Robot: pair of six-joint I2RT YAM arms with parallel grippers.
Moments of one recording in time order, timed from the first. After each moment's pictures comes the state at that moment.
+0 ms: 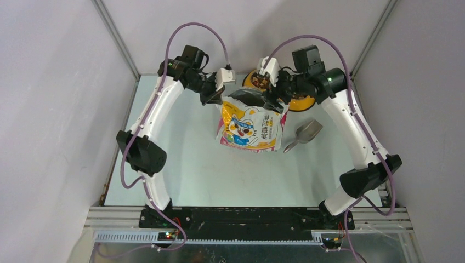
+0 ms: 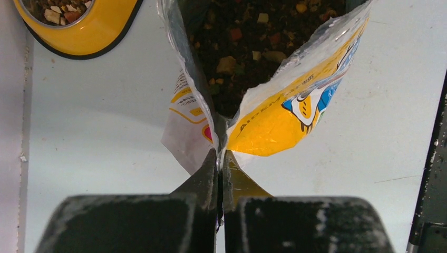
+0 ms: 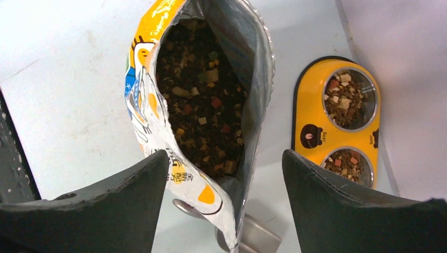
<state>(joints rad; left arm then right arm) -0.36 1.87 2.08 -1.25 0.64 0.95 0.43 1.60 1.90 -1.02 -0.49 -0.66</state>
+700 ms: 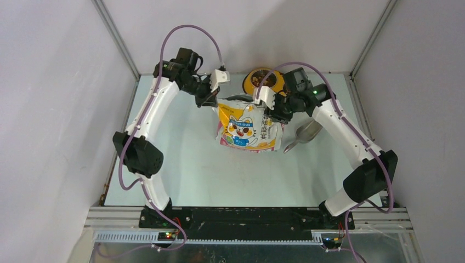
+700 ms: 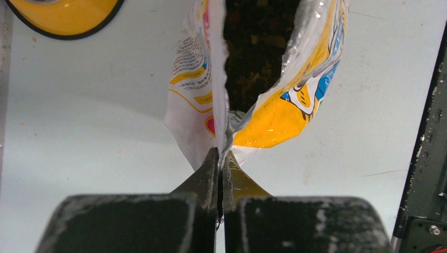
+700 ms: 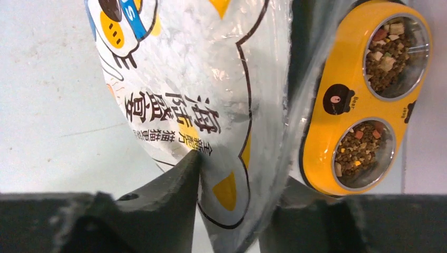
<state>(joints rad) -0.32 1.83 2.00 -1.25 0.65 0.94 0.44 1.58 1.60 -0.99 -0.36 -0.90</state>
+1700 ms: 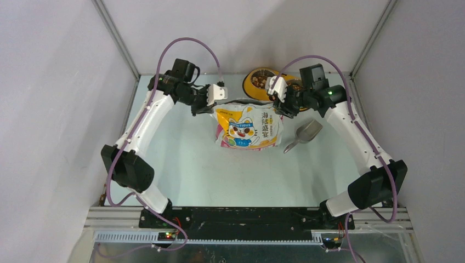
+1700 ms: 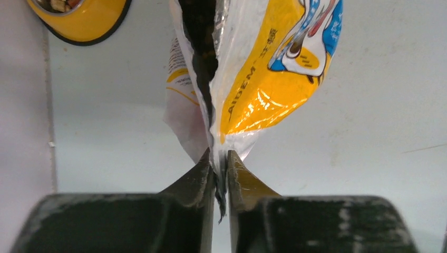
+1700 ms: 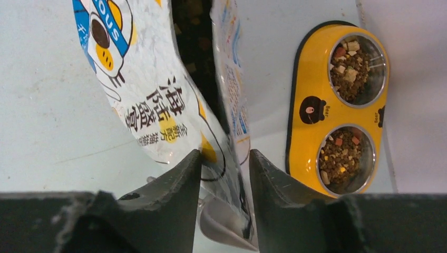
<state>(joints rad) -0.33 1.65 1.75 -1.14 0.60 1.11 0.32 1.49 1.55 -0.87 -0.53 -0.85</state>
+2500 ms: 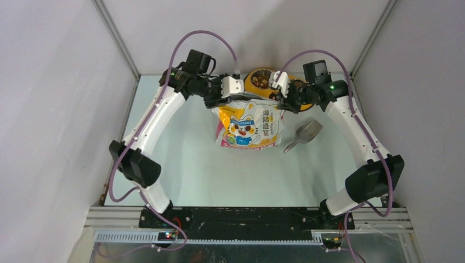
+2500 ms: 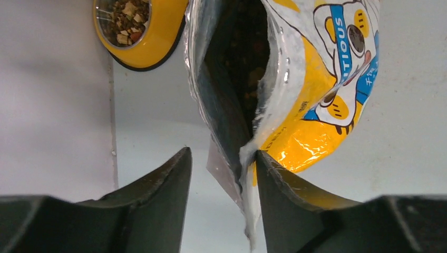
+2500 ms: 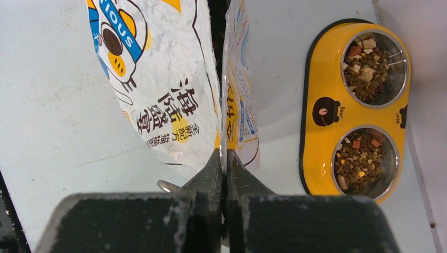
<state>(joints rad) -0.47 1.71 1.92 -1.07 0.45 1.04 0.29 1.54 1.60 -0.90 -0.61 -0.83</state>
